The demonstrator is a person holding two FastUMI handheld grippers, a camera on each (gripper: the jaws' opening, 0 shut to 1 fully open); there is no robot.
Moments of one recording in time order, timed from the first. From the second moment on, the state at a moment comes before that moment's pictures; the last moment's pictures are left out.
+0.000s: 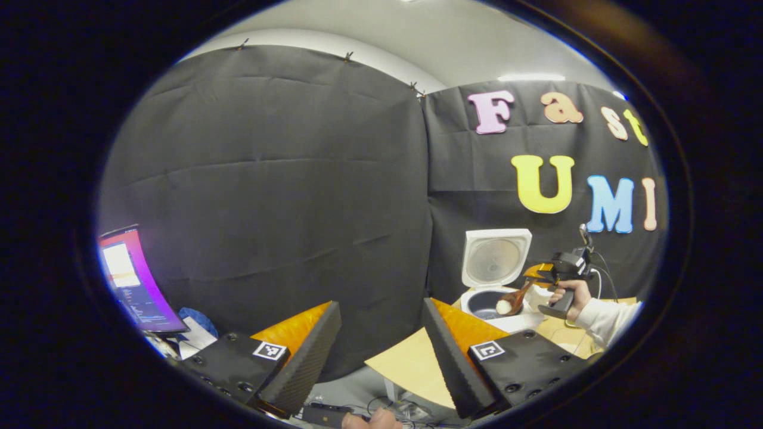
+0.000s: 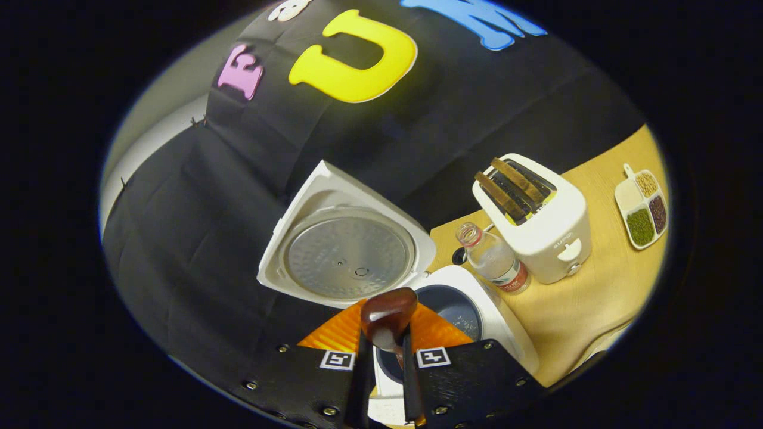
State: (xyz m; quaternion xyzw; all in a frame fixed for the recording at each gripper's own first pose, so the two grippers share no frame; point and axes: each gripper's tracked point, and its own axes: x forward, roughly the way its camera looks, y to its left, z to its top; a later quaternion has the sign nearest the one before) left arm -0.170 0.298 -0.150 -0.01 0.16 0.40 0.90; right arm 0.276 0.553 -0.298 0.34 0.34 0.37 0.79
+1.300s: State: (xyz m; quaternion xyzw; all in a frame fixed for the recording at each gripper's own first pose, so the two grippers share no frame) left arm -0.180 0.303 -0.159 -0.01 0.17 0.42 0.89; right arm 0.214 0.565 -0.314 0.06 0.25 0.47 0.84
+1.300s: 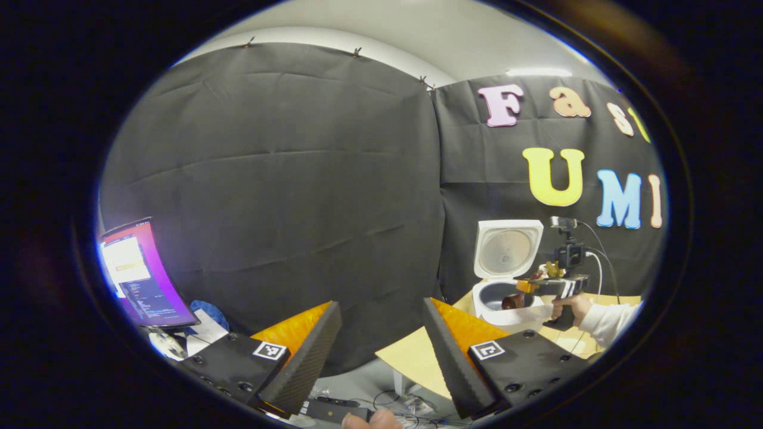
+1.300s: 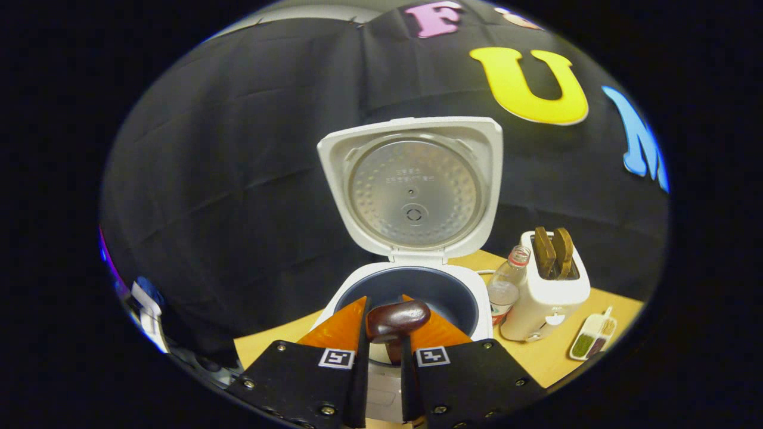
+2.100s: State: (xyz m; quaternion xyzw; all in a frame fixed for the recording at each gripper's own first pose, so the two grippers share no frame) left arm -0.218 0.286 -0.146 -0.04 0.10 0.35 0.93; right arm 0.247 0.364 -0.234 0.26 0.27 0.33 0.87
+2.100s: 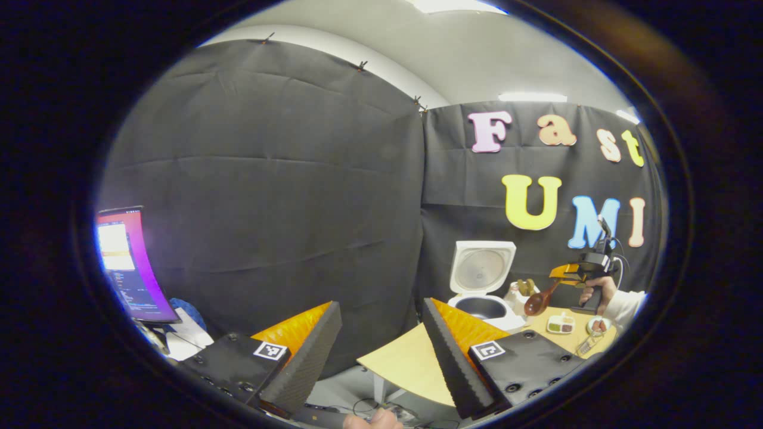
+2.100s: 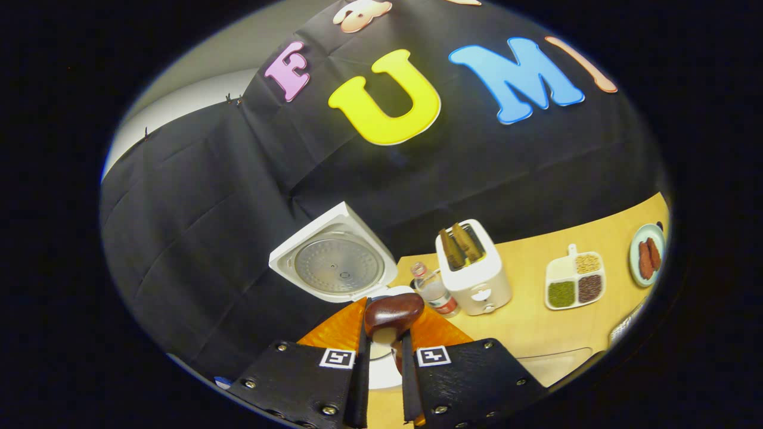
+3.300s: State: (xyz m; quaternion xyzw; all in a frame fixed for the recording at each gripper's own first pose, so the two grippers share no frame) left arm -0.089 0.088 -0.163 -0.05 0.15 0.29 0.94; right arm 0.296 0.019 -0.405 0.26 0.34 0.17 0.89
